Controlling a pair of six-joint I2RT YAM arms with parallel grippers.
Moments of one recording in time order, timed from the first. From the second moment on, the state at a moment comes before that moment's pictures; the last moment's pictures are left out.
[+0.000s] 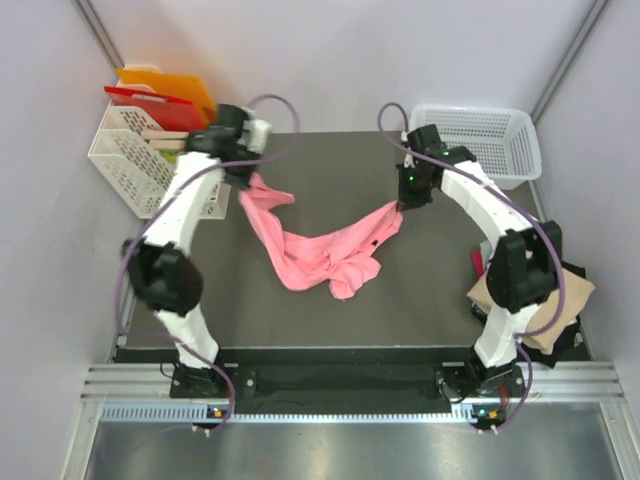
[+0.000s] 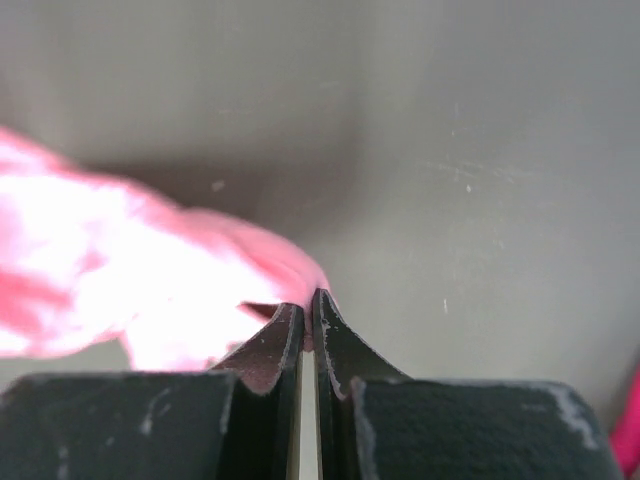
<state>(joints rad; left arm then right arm) -0.25 1.85 1.87 -1.04 -0.04 0.19 0.34 1.84 1.62 -0.86 -0.08 0.30</state>
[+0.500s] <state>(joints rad) -0.10 1.12 1.22 -1.32 -0.03 0.29 0.35 1.36 1.55 -1.04 -0.08 0.35</state>
